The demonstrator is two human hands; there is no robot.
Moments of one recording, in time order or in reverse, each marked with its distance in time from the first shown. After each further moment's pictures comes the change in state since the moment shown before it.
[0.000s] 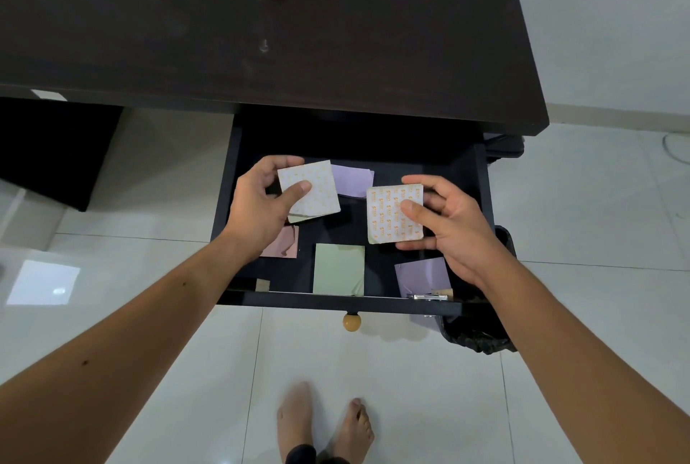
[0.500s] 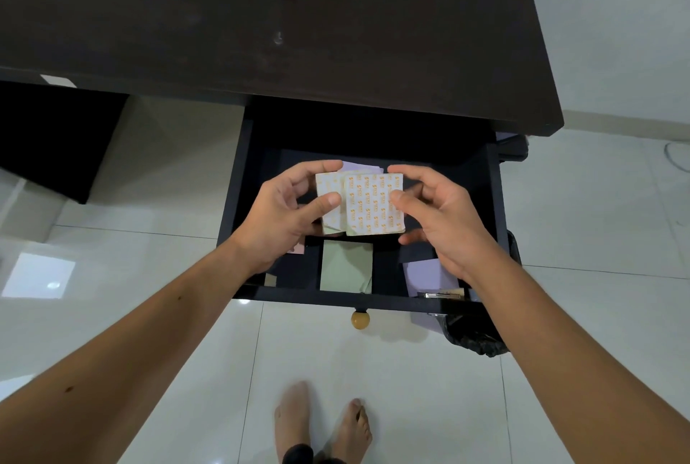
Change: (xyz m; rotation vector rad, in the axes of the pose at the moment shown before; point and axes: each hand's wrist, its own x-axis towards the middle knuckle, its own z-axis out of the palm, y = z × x) left_hand -0.026 0.008 0.001 -0.275 -0.338 -0.015; right_hand 0.003 -0.008 0.034 -0.113 0.008 -0.085
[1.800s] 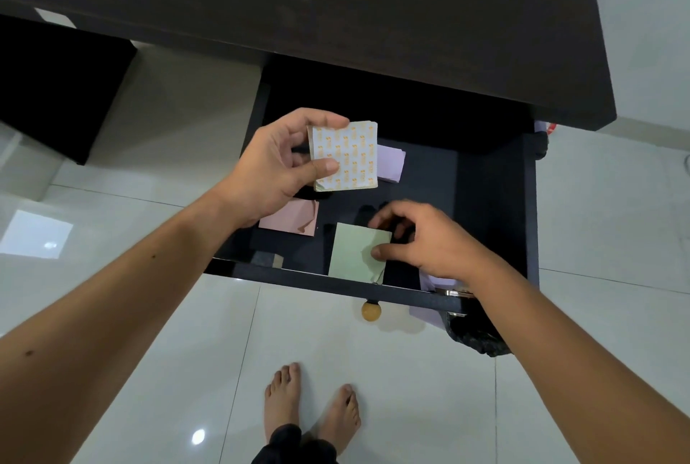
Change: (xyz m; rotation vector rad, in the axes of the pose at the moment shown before) left_hand 0.015 0.008 -0.032 0.205 0.002 0.188; right_hand 0.013 0.037 0.012 -0.738 -0.327 0.028
